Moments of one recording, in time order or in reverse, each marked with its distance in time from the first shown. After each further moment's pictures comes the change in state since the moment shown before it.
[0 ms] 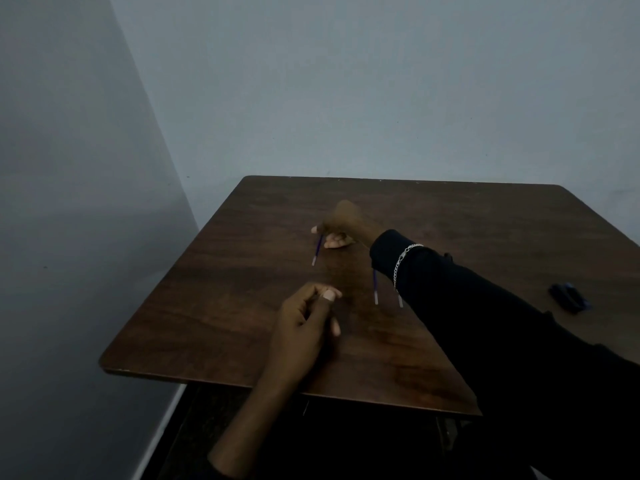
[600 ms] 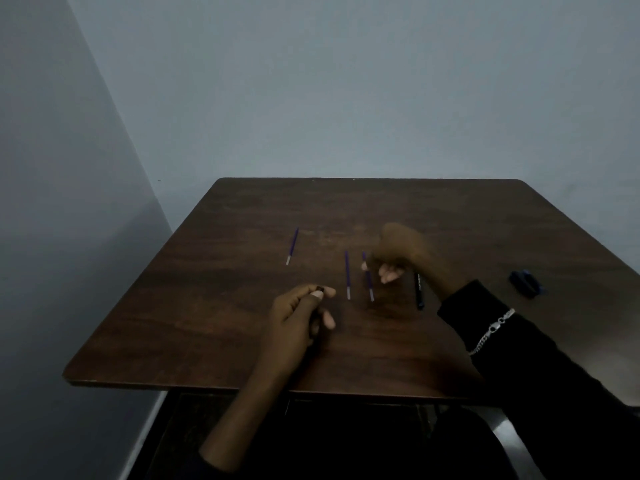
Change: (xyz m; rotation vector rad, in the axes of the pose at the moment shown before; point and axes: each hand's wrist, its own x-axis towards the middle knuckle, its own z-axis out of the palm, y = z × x) left_hand 0.003 0.004 0.027 -0.088 -0.010 -0.076; right_hand -0.099 0.079 -0.083 -0.288 0.021 0.152
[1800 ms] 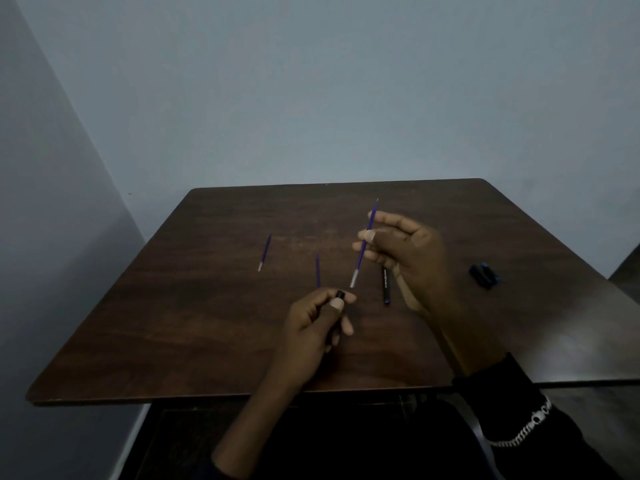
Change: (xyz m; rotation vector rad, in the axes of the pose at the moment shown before) left_hand -0.018 0.015 0.054 -0.013 -0.227 0.056; right_hand -0.100 0.051 0.004 1.215 0.268 -0.626
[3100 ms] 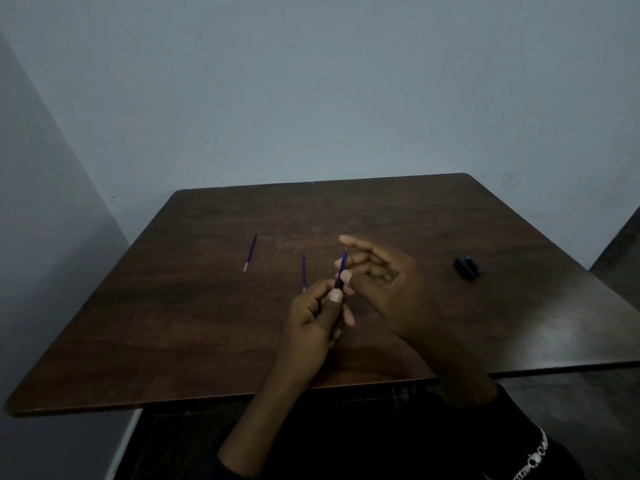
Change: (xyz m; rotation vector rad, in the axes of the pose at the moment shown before) left_hand 0.004 0.002 0.029 -0.064 -0.021 0.152; right_hand -0.043 0.014 -0.013 -0.396 -0.164 -0.219
